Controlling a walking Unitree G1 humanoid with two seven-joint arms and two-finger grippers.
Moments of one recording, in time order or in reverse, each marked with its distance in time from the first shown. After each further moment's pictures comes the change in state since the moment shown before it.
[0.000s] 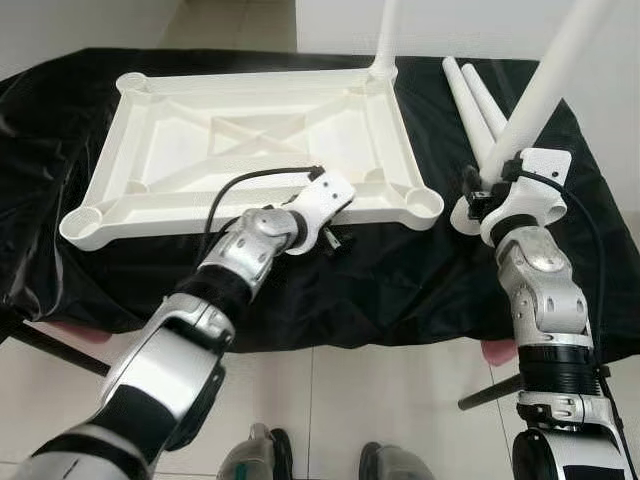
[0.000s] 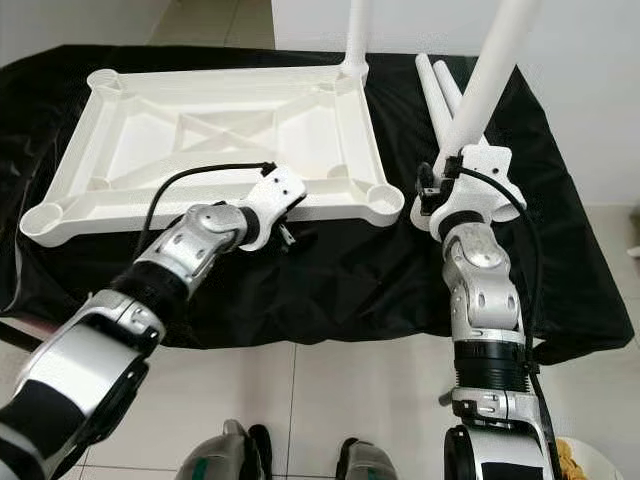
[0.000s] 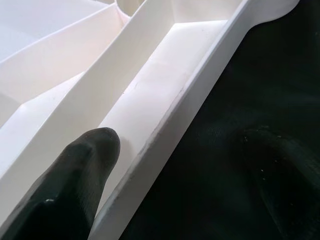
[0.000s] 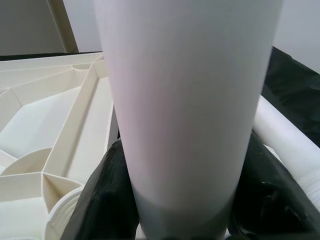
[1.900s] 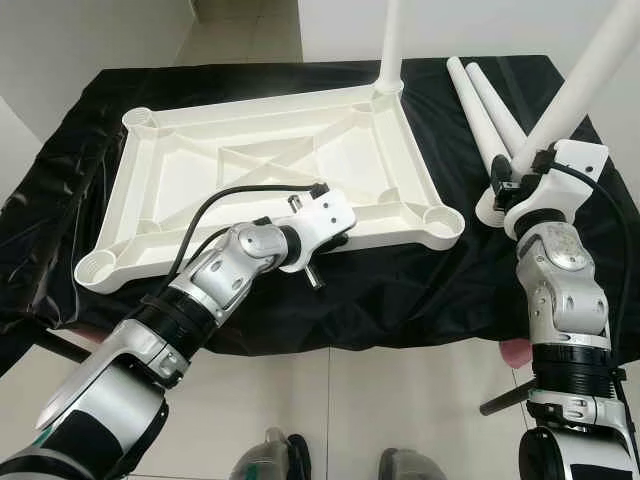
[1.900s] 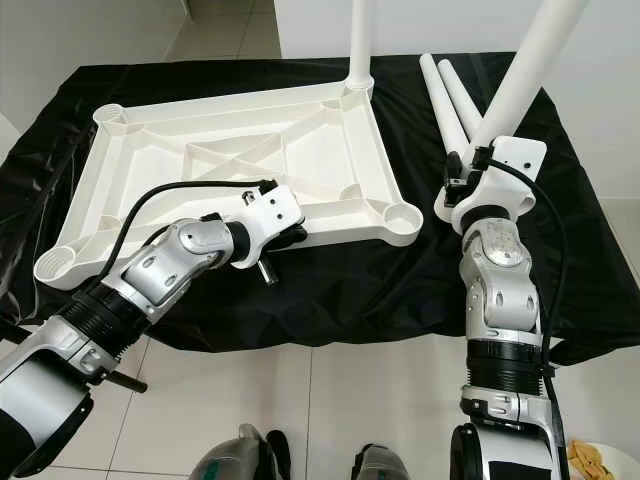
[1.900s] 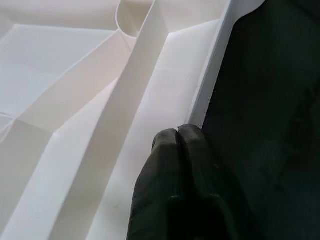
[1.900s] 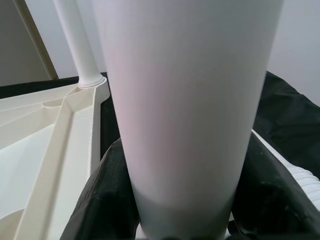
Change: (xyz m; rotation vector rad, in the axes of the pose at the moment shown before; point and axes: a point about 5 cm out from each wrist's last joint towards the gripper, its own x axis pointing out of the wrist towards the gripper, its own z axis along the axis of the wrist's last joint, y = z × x) left arm -0.015 -0.030 0.006 0.089 -0.028 -0.152; right arm -0.003 -0.018 0.013 -0.001 -0.051 -0.092
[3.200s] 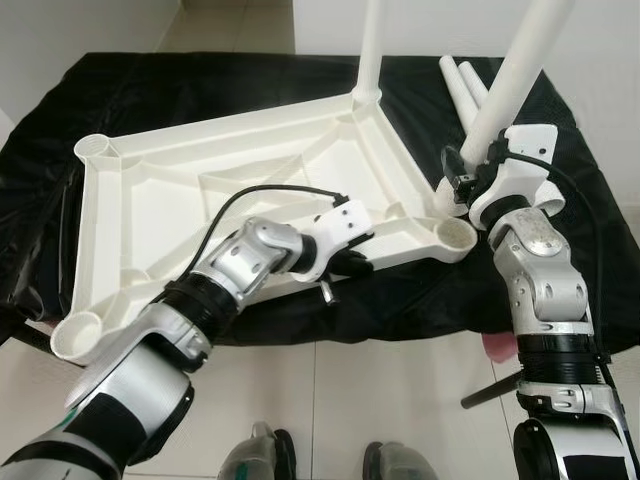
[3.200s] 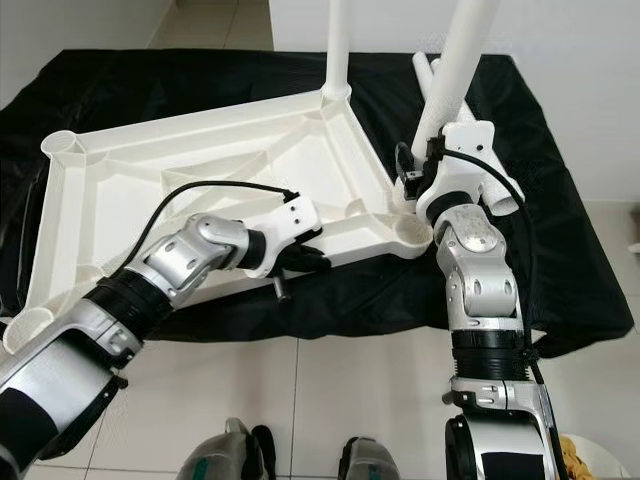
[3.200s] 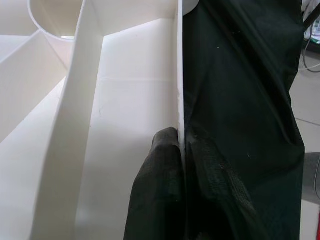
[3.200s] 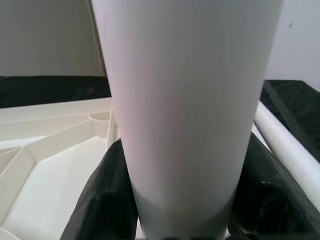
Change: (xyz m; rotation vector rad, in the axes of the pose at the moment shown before) left arm 0.006 -0.007 -0.012 -0.100 0.046 -0.287; right arm 0.004 0.038 0.013 -0.018 -0.033 0.251
